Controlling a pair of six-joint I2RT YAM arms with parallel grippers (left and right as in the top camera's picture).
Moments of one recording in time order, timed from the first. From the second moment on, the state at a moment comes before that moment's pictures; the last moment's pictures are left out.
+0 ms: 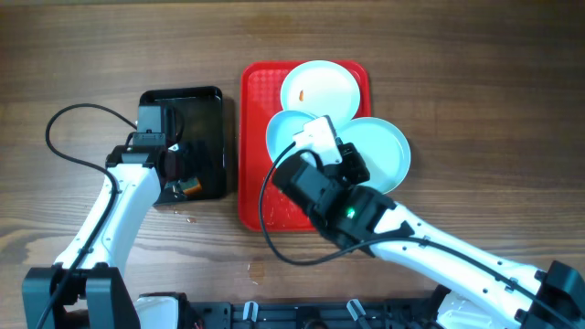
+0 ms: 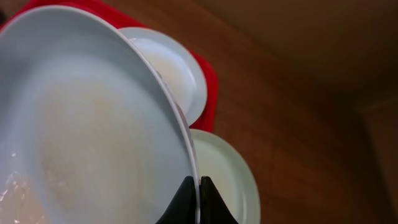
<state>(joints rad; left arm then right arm) -0.02 1.46 0.87 -0.66 -0.03 -0.44 0.96 1.43 1.00 -0.54 0.91 0.22</state>
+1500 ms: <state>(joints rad) -0.02 1.46 0.87 -0.66 -0.03 -0.44 1.12 1.43 1.00 -0.30 1.23 -0.21</state>
